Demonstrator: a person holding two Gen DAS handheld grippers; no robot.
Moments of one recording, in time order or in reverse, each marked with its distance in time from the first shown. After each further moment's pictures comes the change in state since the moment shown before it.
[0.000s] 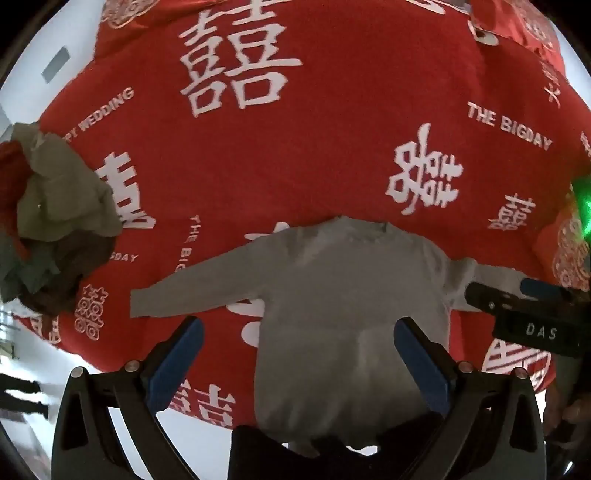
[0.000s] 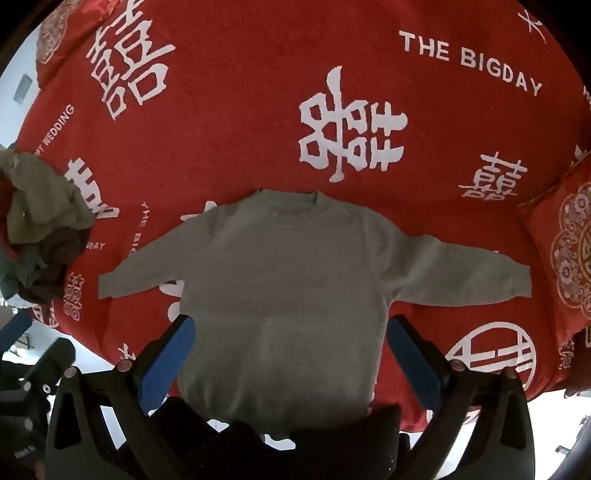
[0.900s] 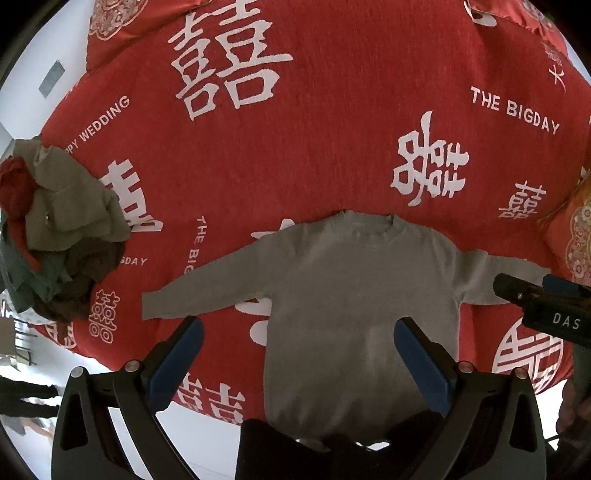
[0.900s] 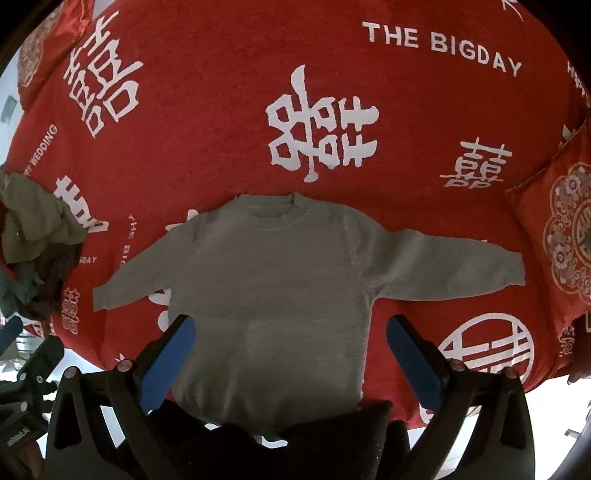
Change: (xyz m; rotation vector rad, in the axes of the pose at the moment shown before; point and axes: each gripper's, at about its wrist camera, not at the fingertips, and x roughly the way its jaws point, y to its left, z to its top) left arm 0.003 -0.021 0.006 0.042 0.012 0.038; right arm -0.003 -0.037 0.006 0.070 -0.004 -0.011
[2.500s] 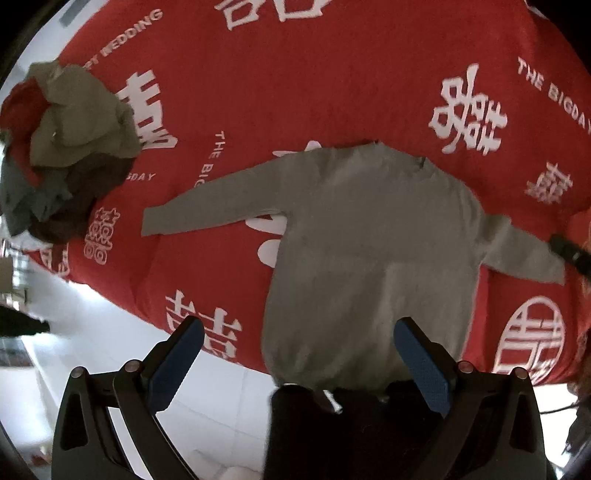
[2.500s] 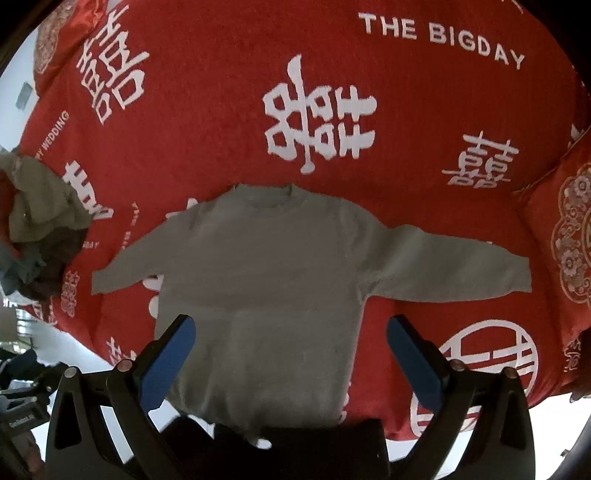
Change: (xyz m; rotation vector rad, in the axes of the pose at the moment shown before) left arm 0.039 0.028 -0.068 -0.117 0.242 0.008; right arm 0.011 -0.032 -0.026 -0.057 -0.047 0.038
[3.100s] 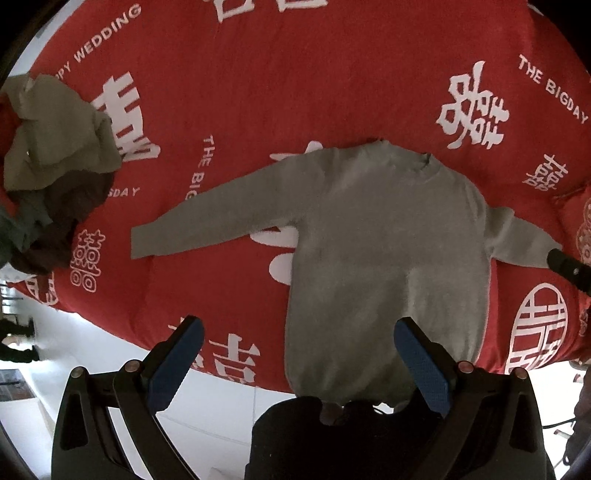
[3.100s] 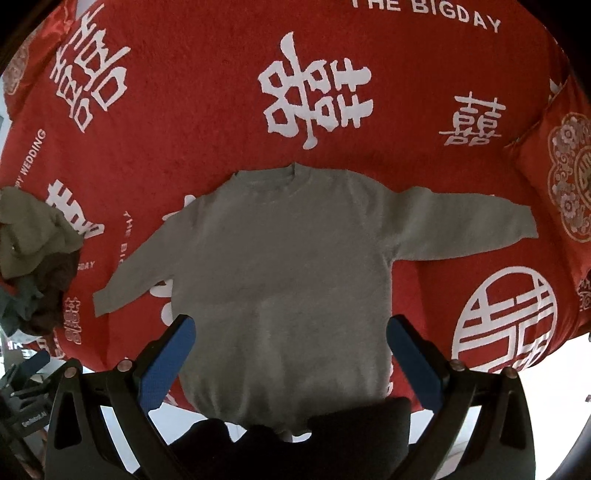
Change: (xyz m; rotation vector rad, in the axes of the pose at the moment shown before) left arm 0.035 0.050 0.028 0.064 -0.004 -0.068; right arm 0.021 0.047 -0.018 0.144 0.062 -0.046
